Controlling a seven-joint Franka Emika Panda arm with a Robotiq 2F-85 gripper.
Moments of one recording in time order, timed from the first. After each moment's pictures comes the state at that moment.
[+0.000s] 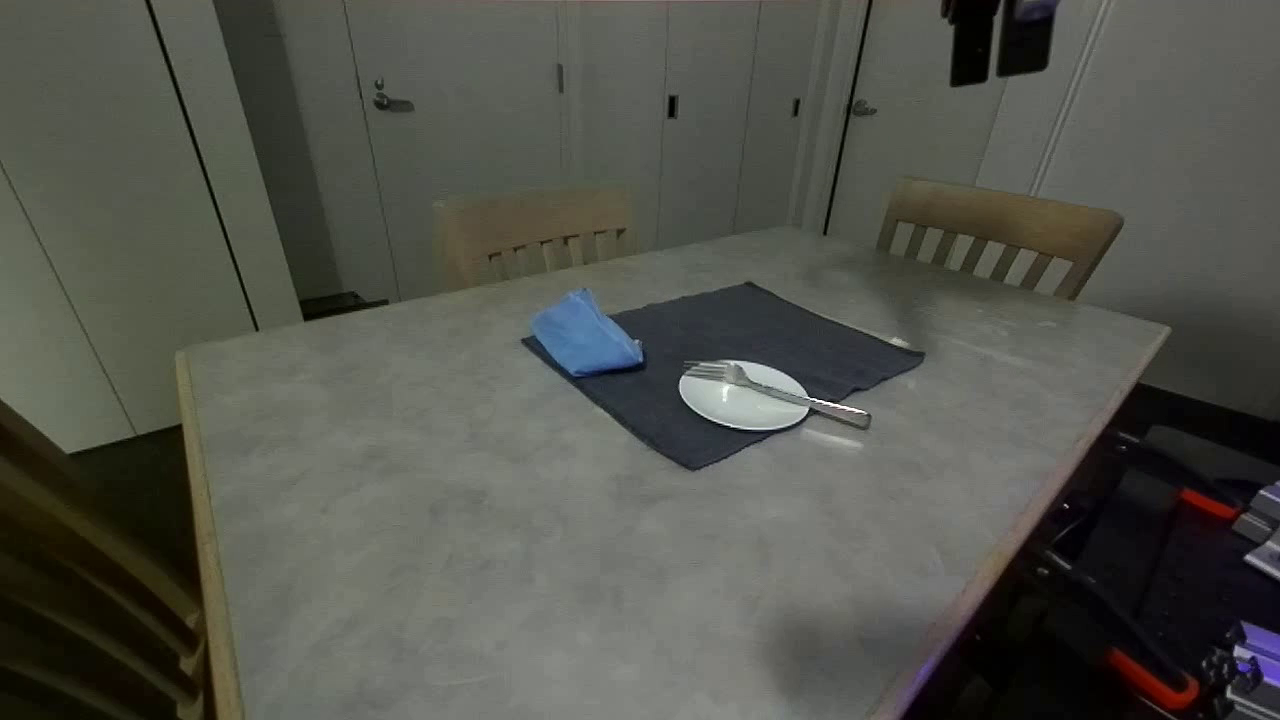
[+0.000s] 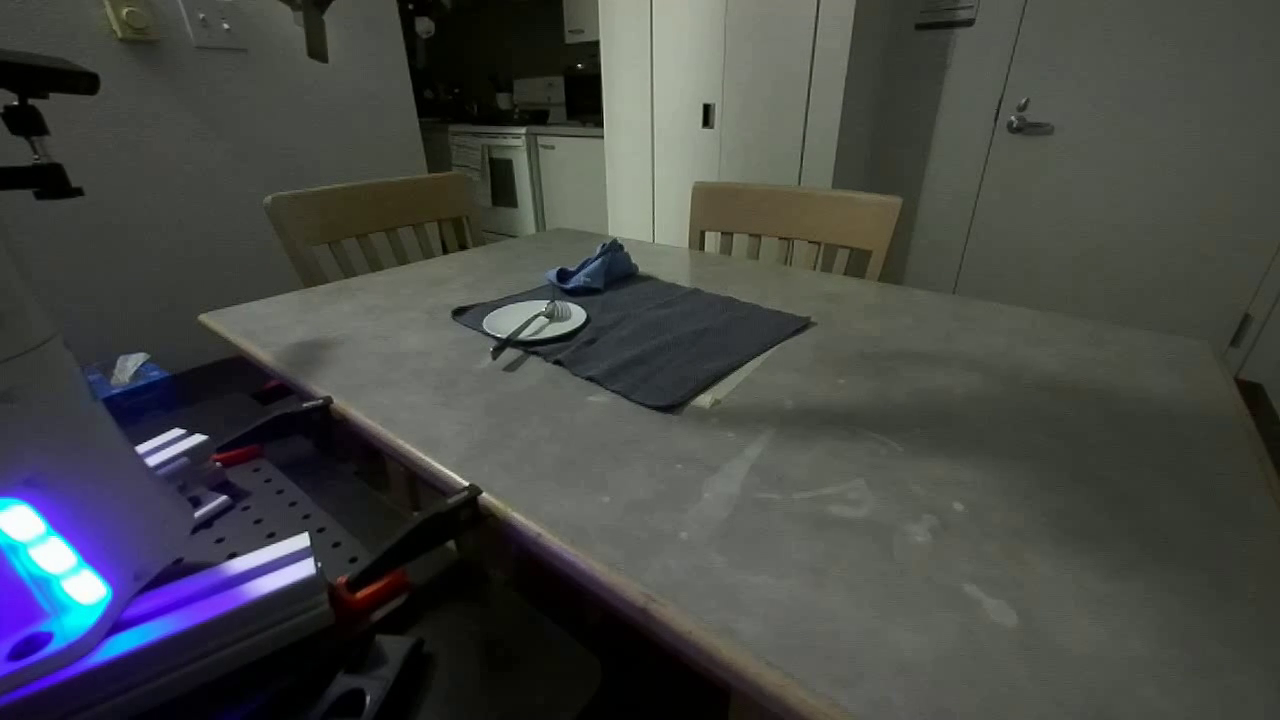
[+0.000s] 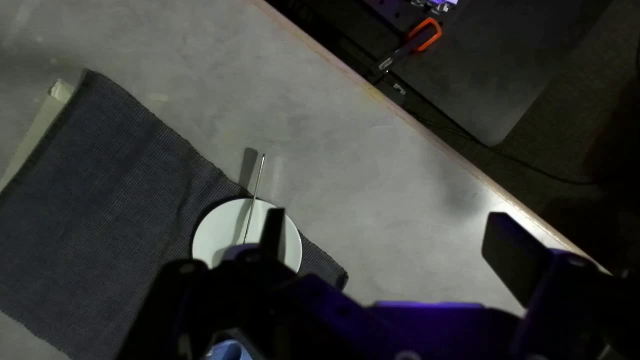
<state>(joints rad) 0.23 -0.46 0.11 -2.46 0.03 1.83 -0.34</state>
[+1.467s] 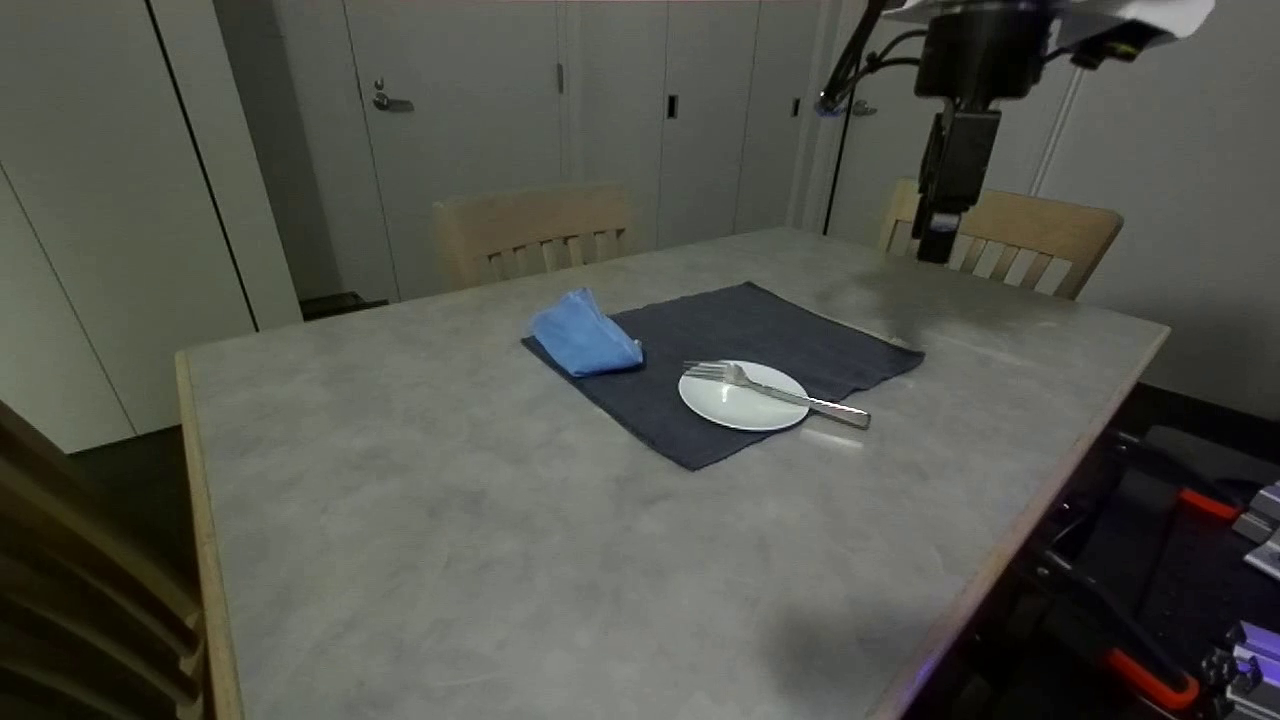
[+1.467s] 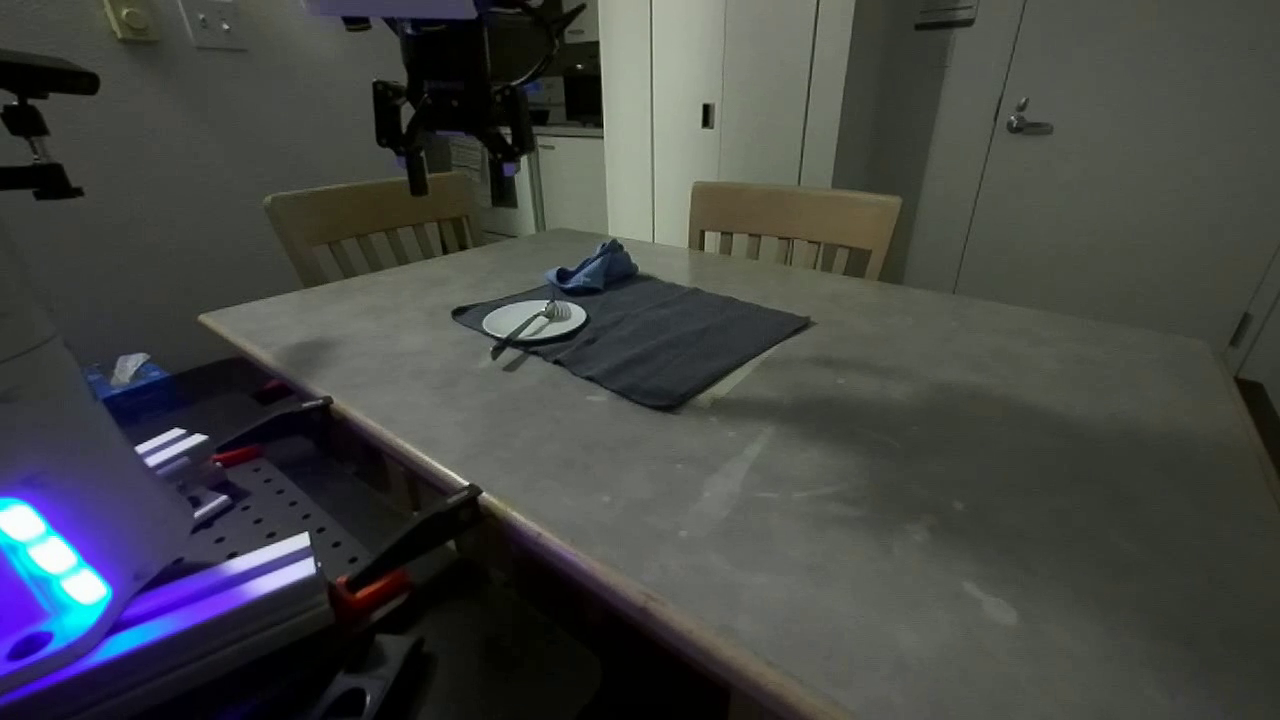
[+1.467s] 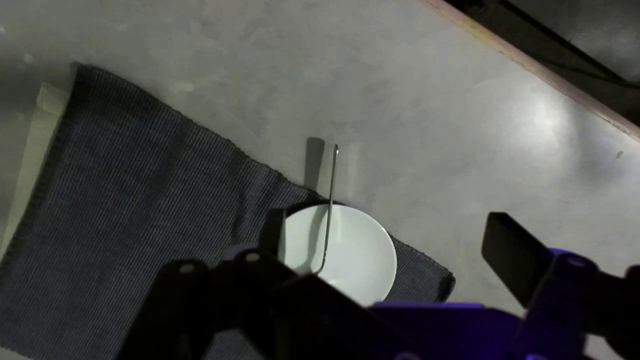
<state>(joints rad) 0.16 -0.36 -0.03 -2.75 0.03 2.37 -0.39</state>
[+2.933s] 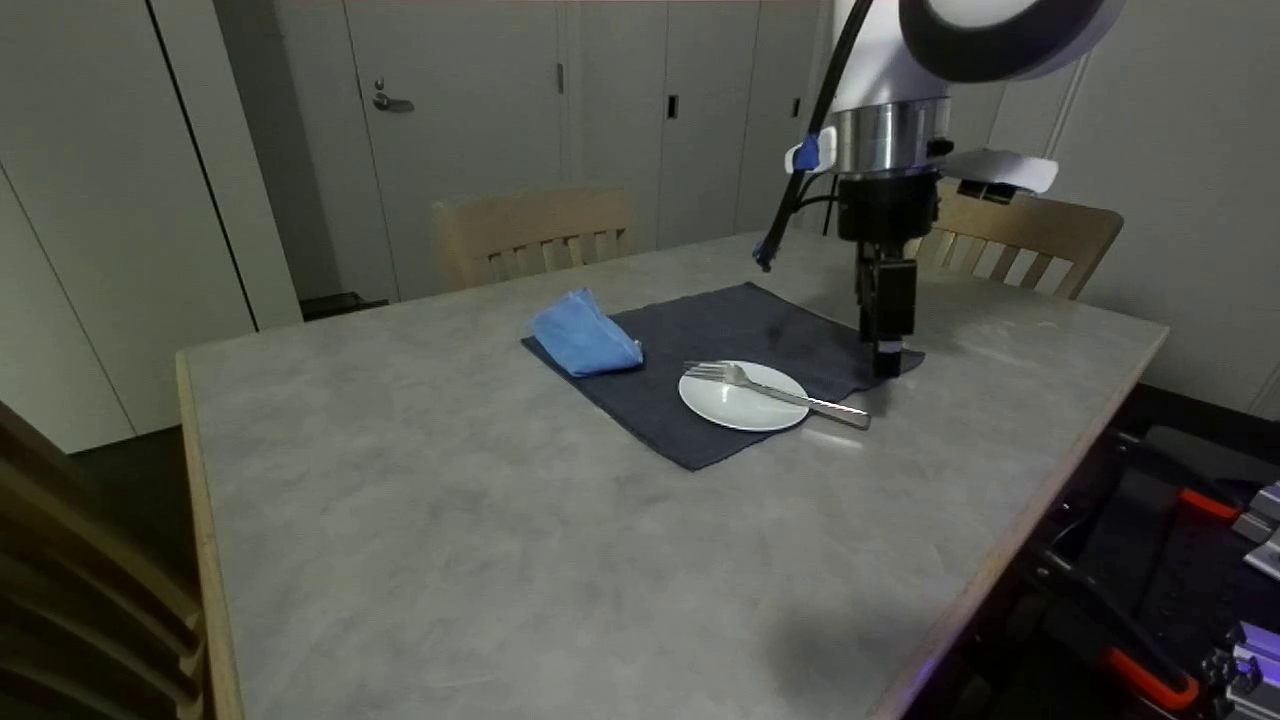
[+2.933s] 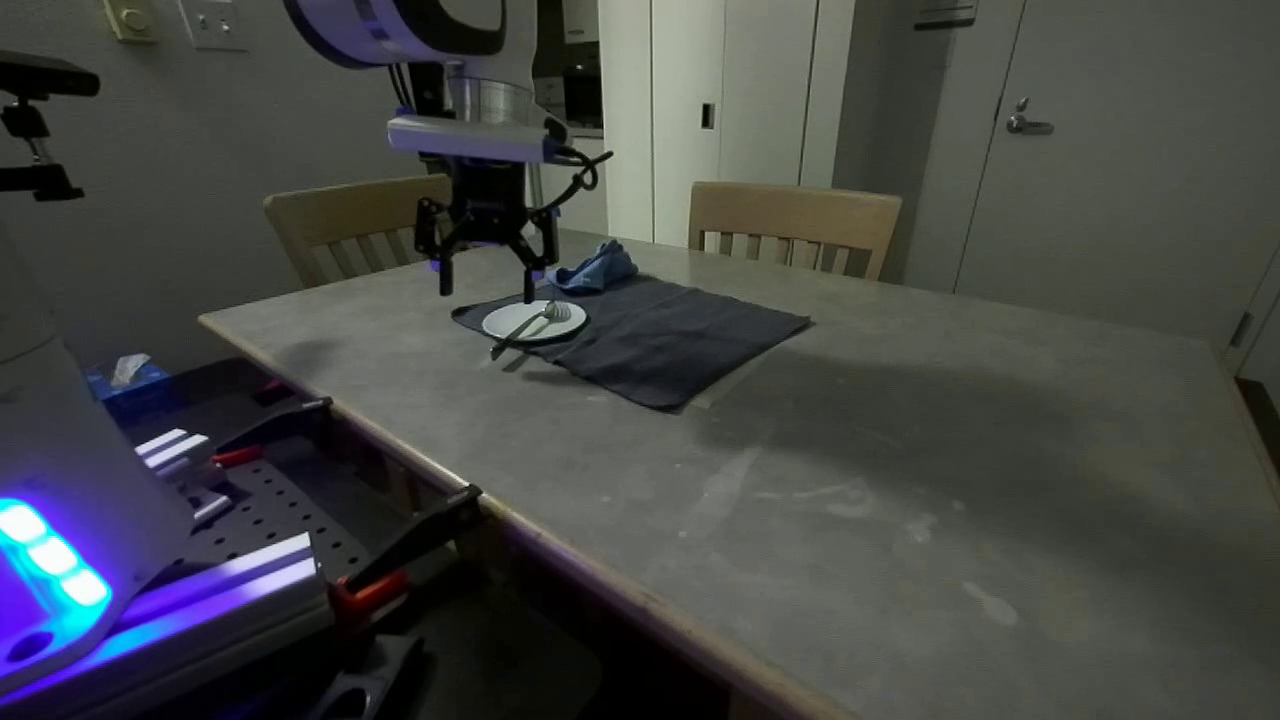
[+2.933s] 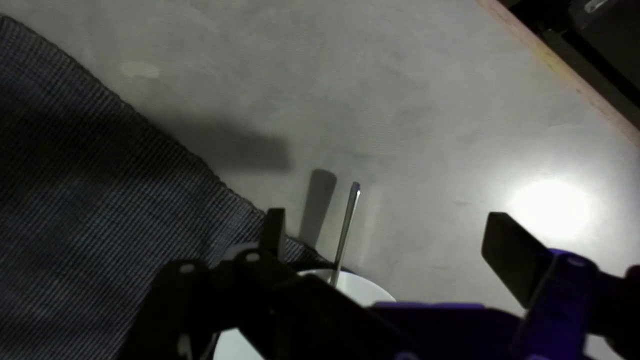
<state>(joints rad) 0.15 0.08 0.00 -2.60 0.00 2.49 -0.51</state>
